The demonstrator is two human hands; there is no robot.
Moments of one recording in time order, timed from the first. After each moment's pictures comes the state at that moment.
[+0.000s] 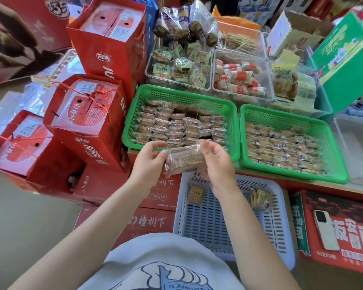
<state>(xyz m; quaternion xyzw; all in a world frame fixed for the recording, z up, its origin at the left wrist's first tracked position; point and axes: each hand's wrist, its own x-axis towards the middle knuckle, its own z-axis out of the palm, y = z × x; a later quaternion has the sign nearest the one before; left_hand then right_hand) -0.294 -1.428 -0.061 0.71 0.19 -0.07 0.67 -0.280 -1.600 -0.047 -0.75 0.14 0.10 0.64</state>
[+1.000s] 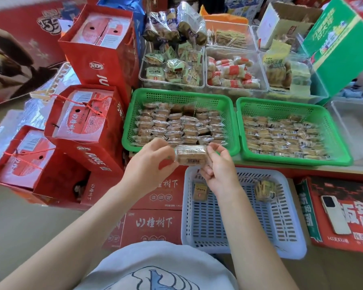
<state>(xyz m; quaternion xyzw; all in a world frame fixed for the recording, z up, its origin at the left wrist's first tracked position) -0.300 -1.404 -0.057 0.92 -0.19 0.08 0.33 -0.288 -1.598 -0.064 -0.51 0.29 0.08 0.81</state>
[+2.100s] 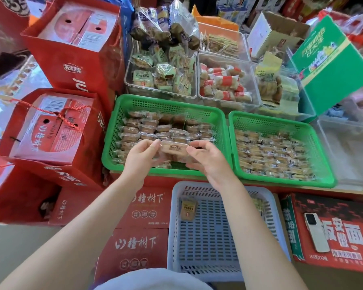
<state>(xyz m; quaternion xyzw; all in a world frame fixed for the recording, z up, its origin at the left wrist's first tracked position) -0.193 -1.422 -0.107 0.64 0.16 -0.09 0.75 -0.190 -1.617 -0.079 -0.69 0.14 0.18 0.69</state>
